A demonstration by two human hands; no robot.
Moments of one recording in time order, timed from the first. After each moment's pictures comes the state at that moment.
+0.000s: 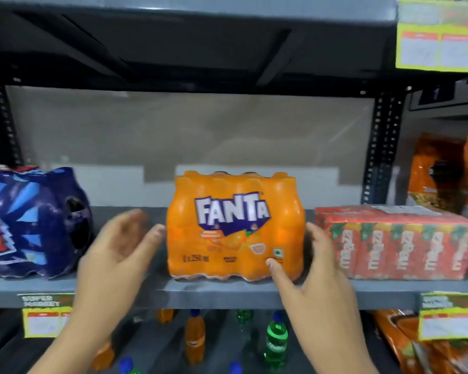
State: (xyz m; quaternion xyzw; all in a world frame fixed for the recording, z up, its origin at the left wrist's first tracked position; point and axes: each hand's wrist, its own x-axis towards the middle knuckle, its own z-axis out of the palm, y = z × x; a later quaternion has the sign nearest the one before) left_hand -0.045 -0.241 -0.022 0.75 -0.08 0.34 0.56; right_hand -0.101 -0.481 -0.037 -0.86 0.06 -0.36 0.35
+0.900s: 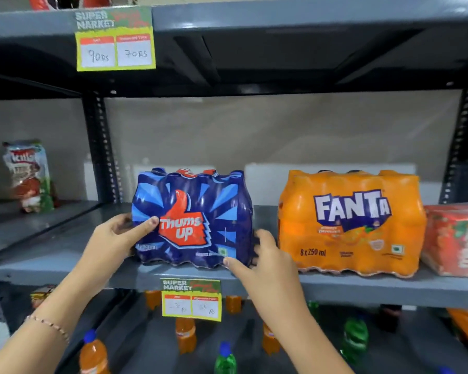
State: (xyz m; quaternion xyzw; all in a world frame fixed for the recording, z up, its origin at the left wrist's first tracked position) left_hand 0.016 0.002 -0.020 0.73 -0.04 0.20 0.65; right_hand -0.031 -0.262 -0.047 -0.86 -0.06 -0.25 0.44
